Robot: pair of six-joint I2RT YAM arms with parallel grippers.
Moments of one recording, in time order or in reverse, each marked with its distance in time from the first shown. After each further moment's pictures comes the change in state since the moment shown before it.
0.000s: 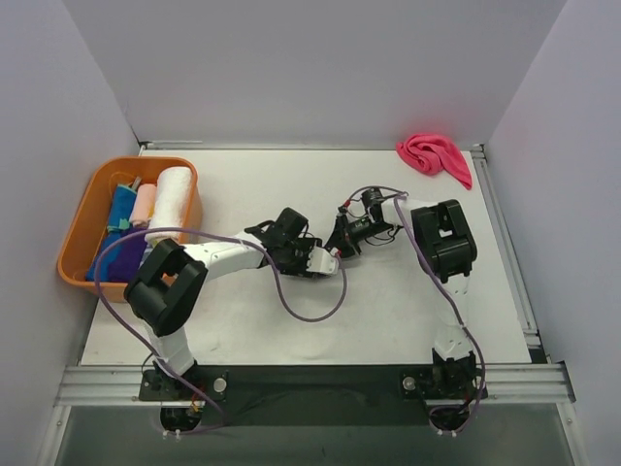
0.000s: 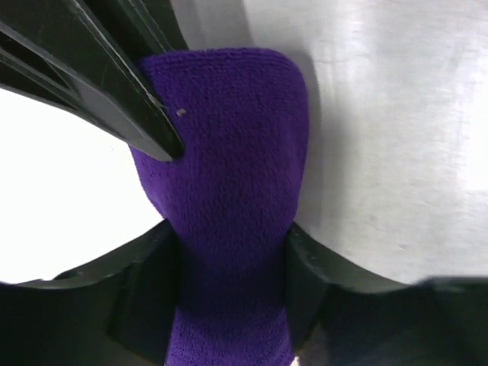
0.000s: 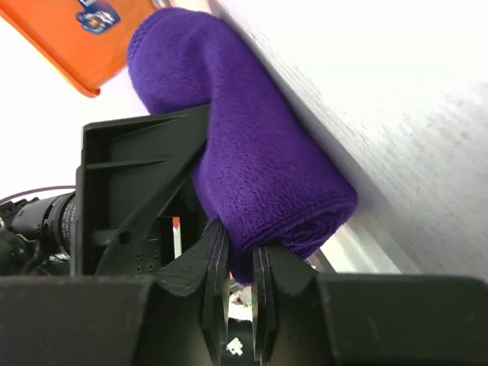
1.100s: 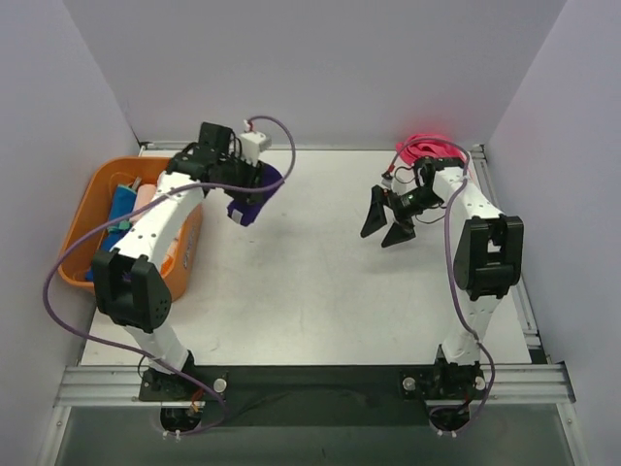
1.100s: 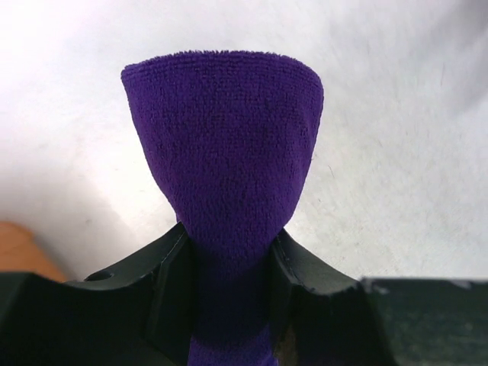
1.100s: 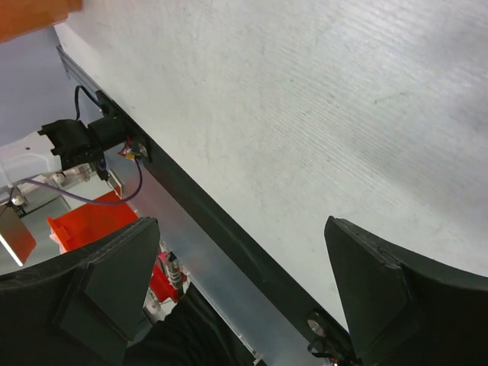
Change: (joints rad) left arm 0.408 -0.038 0.570 -0.497 0.089 -0.863; right arm -0.223 -0.278 0.180 -0.588 0.360 -0.582
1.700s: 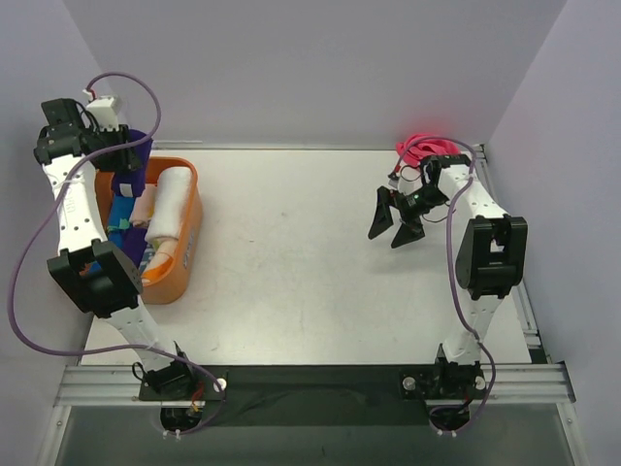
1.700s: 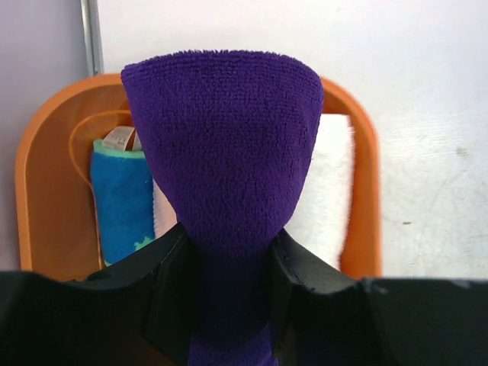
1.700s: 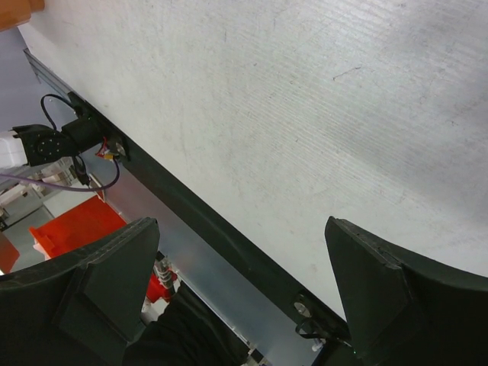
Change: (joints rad) left arm 0.680 0.124 0.404 -0.172 0.069 0.040; right arm -0.030 -0.002 0.027 -0.079 0.093 -0.042
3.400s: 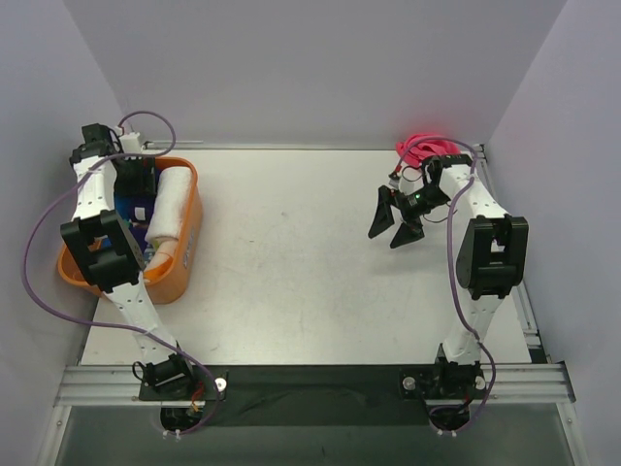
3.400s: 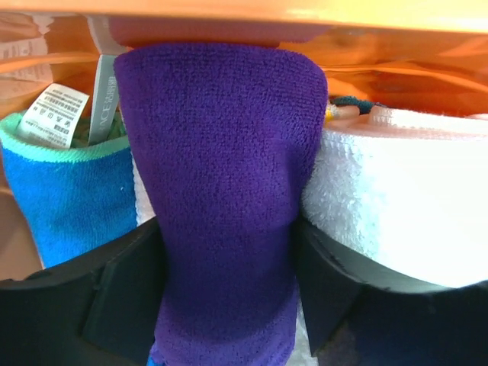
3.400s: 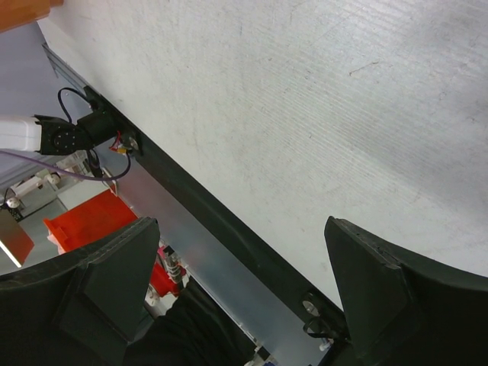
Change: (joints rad) left arm -0.017 0.284 -0.051 0.034 -0.134 0.018; right arm -0.009 0.000 0.000 -0.019 -0.040 -0.010
